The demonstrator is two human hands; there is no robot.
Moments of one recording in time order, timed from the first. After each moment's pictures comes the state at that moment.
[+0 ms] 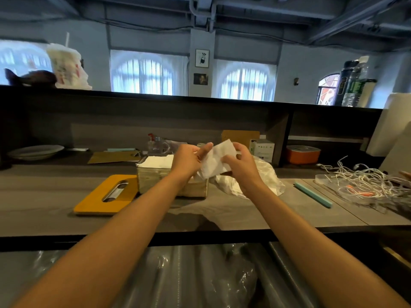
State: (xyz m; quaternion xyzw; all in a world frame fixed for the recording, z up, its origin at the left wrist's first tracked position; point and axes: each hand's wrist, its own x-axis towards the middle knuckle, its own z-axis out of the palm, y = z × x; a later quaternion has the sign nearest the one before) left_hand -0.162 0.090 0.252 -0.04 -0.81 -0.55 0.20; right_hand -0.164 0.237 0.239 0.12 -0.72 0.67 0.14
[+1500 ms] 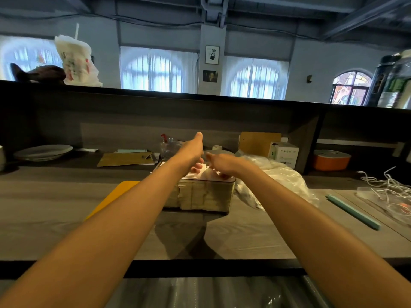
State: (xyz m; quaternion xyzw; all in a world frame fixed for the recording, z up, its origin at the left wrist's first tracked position) left_hand -0.238 0.030 0.273 0.09 -0.80 -0.60 0.05; right_hand -0.242 0.143 0.274 0.15 -0.95 0.26 -0.05
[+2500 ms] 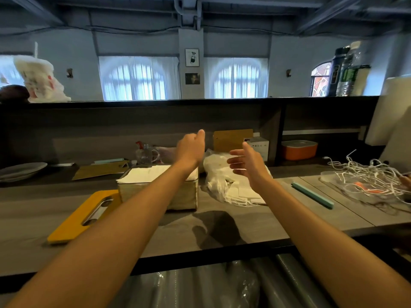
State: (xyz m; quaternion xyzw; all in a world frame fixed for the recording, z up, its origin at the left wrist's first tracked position) left_hand -0.212 0.130 0.285 -0.02 -0.84 -0.48 0.24; right_hand -0.231 0.289 0.244 0.03 -0.71 0.70 0.09
